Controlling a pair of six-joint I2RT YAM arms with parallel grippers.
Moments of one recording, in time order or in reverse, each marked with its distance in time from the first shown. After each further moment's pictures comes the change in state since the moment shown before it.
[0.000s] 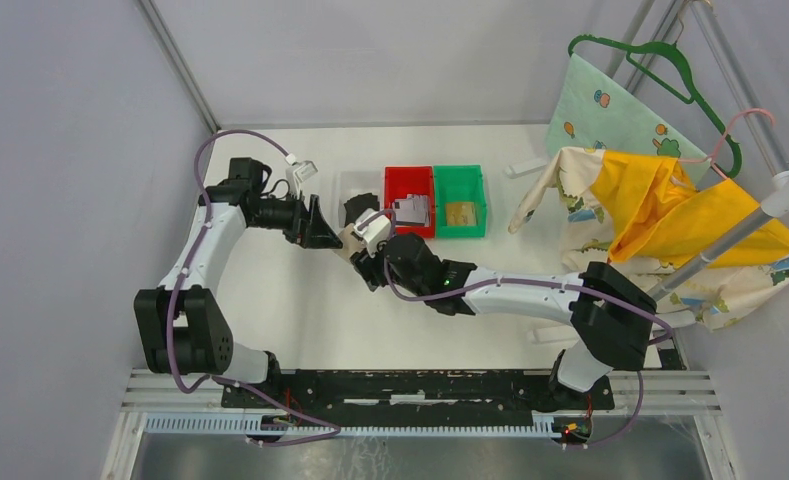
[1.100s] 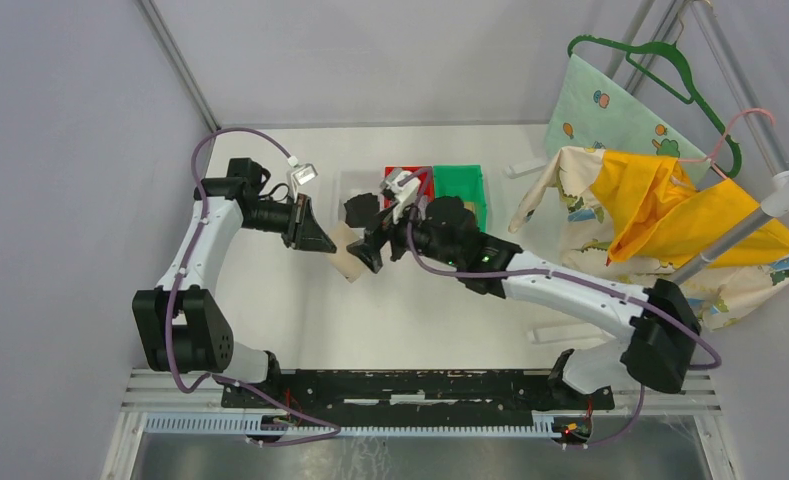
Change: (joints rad) left arm 0.002 0.010 0.084 -0.253 0.101 0.158; right arm -0.095 -0.157 0.098 -0.049 -0.285 0.110
